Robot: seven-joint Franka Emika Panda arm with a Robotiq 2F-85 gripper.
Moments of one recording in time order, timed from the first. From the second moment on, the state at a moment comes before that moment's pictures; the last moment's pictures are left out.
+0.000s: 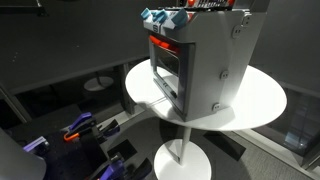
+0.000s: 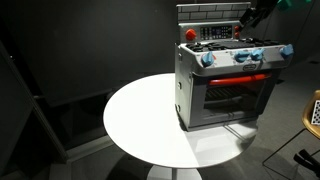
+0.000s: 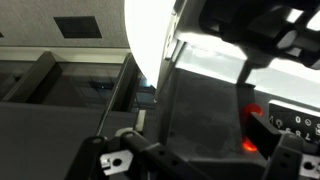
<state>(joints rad) -0.09 0.02 -0.12 -2.02 -0.10 2.59 -0.06</state>
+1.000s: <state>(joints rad) -0.09 -0.04 -0.12 -2.00 -0.07 2.39 -0.06</state>
